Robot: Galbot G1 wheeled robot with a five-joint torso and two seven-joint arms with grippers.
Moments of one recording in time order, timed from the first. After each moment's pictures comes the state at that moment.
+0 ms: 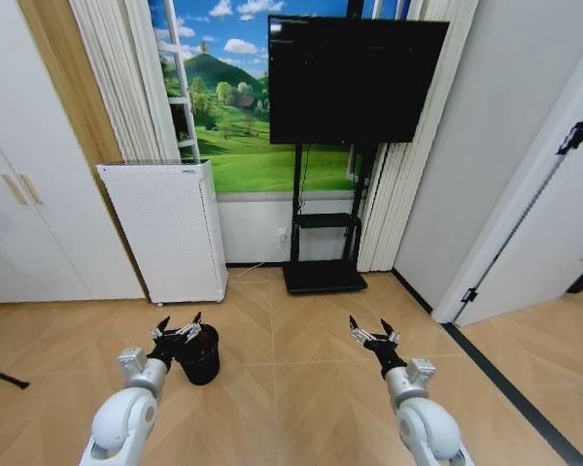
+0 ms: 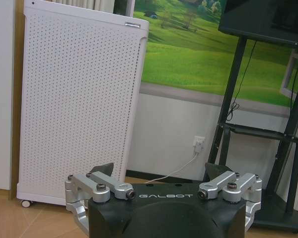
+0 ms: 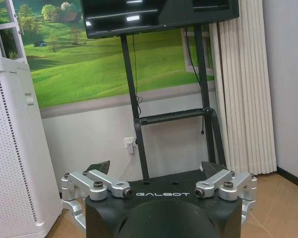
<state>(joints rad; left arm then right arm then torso) 1.39 -1.31 -0.71 -2.04 -0.48 0.33 -0.01 -1.47 1.34 0.60 2.06 0.39 -0.18 0.06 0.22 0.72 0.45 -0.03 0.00</state>
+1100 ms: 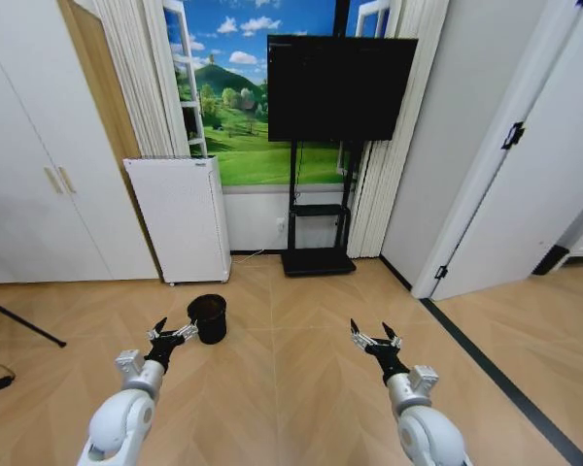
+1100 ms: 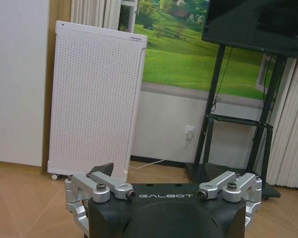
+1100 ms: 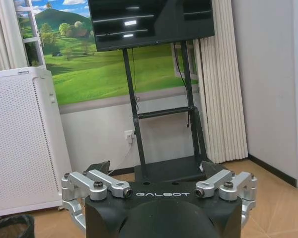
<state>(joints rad) 1.40 -1.31 -0.72 -2.02 -0.46 0.31 0.01 -1.51 1.36 0.60 2.08 0.38 -0.17 0.06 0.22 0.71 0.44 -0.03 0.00</state>
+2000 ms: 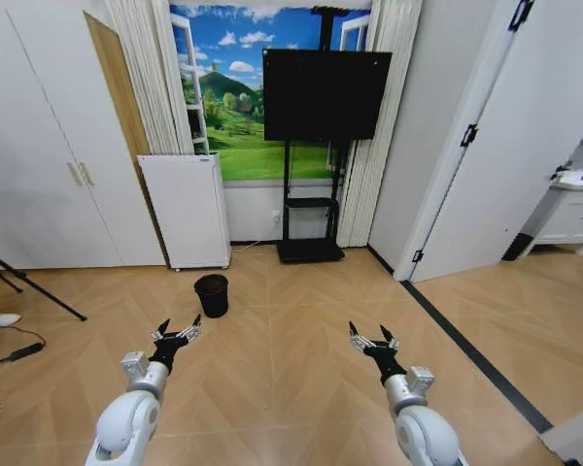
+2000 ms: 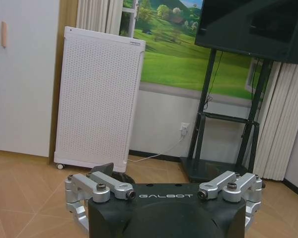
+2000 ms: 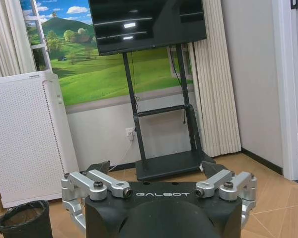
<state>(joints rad) 1.40 -1.33 -0.71 -2.01 -0.45 0.28 0.01 -1.50 1.36 0.60 2.04 0.39 -0.13 0.04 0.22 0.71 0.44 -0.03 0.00</state>
